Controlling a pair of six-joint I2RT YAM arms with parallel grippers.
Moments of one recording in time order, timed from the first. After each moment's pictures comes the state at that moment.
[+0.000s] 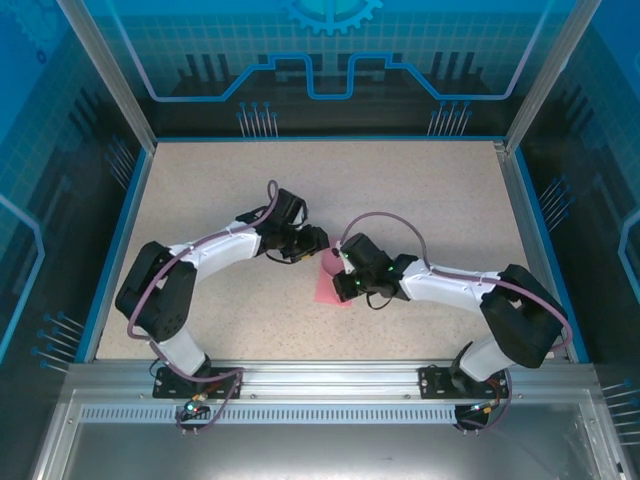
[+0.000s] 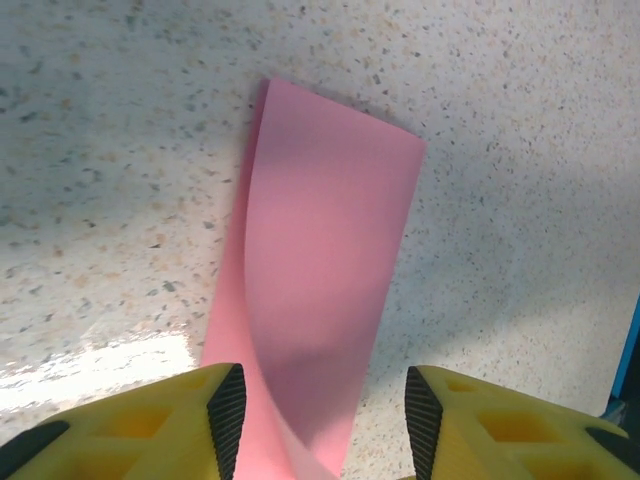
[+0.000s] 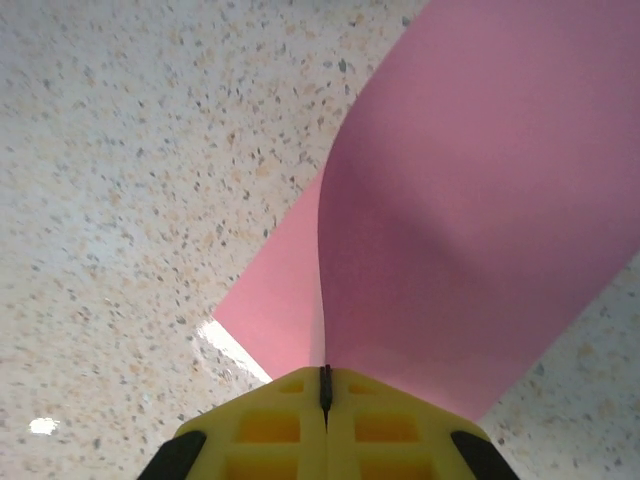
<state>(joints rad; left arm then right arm) -0.51 1.68 1.07 -0.38 0.33 -0.87 0.79 1.52 0.80 -0.25 -0.15 0.43</state>
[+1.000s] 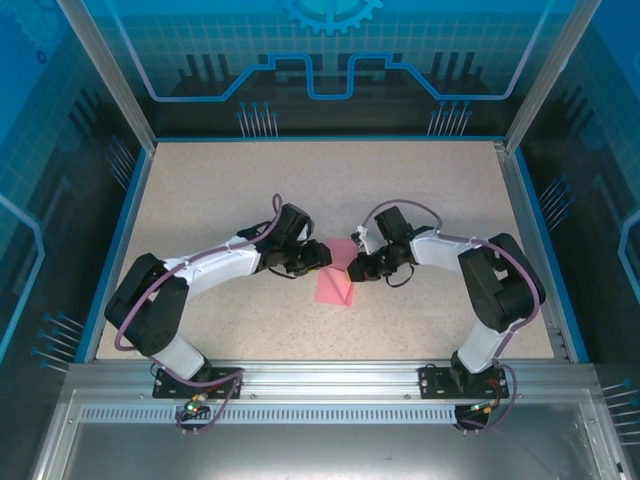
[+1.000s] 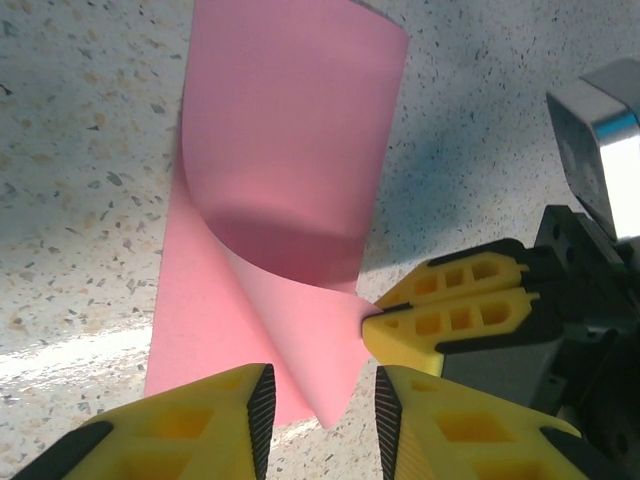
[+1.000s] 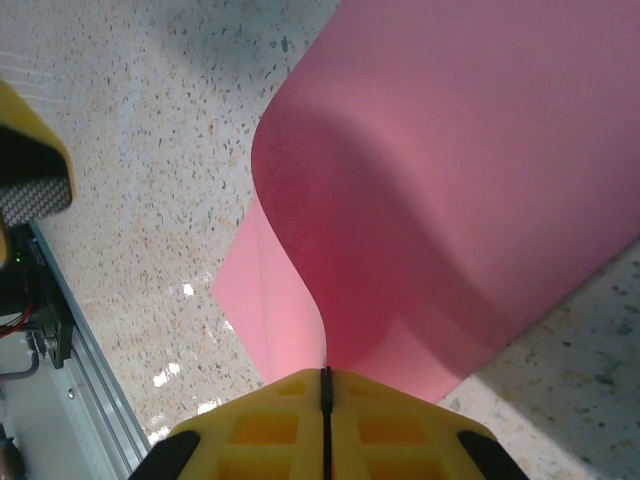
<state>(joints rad) -0.61 1.60 0.96 -0.32 0.33 -0.91 0.44 1.73 0.90 -0.37 -0.69 0.21</state>
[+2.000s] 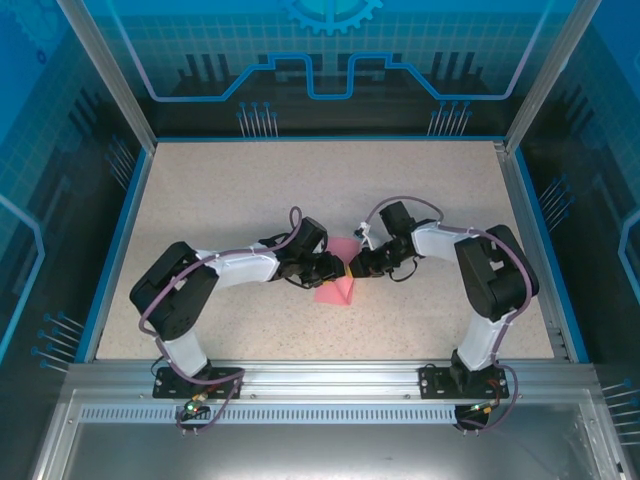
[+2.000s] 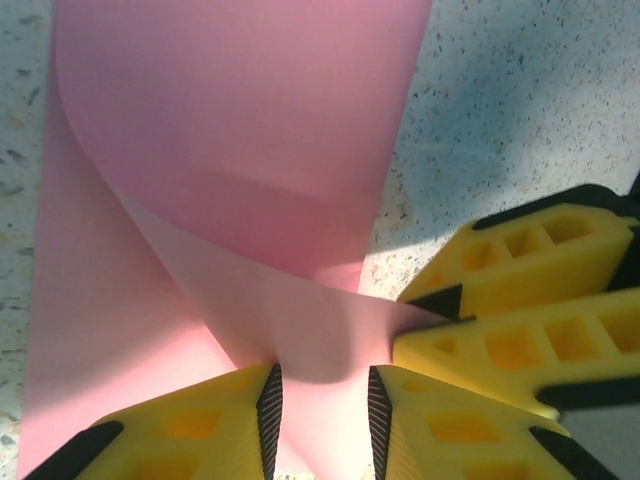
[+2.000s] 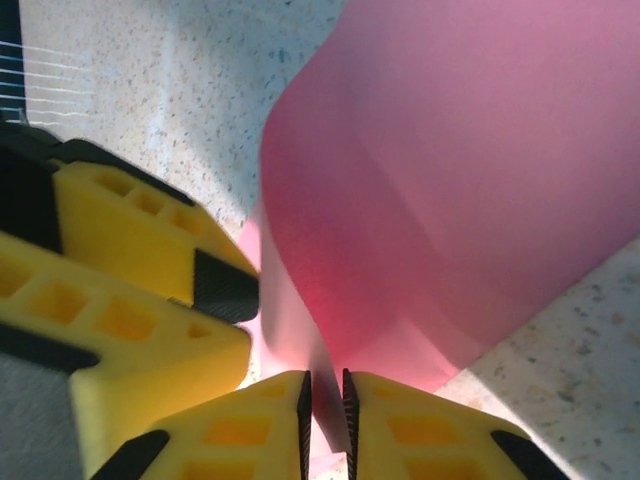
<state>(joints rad) -0.69 1.74 0.94 -0.16 0.35 -1.01 0.39 1.79 0.95 -0.43 -0.79 0.14</state>
